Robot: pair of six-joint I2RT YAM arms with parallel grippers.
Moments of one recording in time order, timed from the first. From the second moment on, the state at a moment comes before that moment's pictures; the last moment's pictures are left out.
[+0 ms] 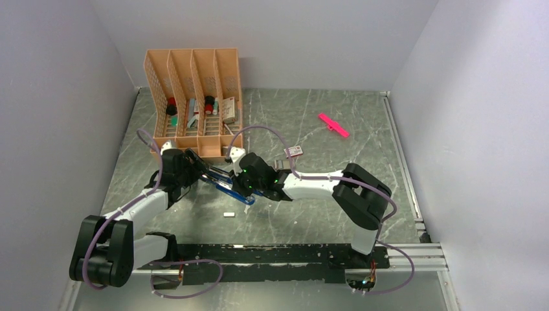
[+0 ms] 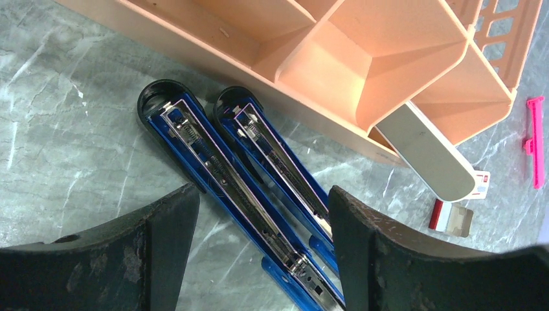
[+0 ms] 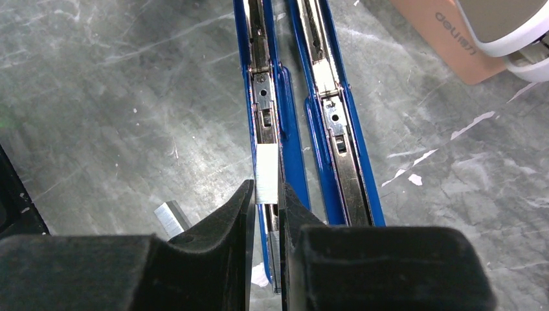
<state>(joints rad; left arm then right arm) -0.16 1.16 0.38 0.13 -0.03 -0.80 1.04 1.79 1.02 0.15 -0.04 0.15</state>
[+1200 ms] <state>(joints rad) -0.16 1.16 0.38 0.13 -0.03 -0.80 1.04 1.86 1.11 0.05 -0.05 0.15</state>
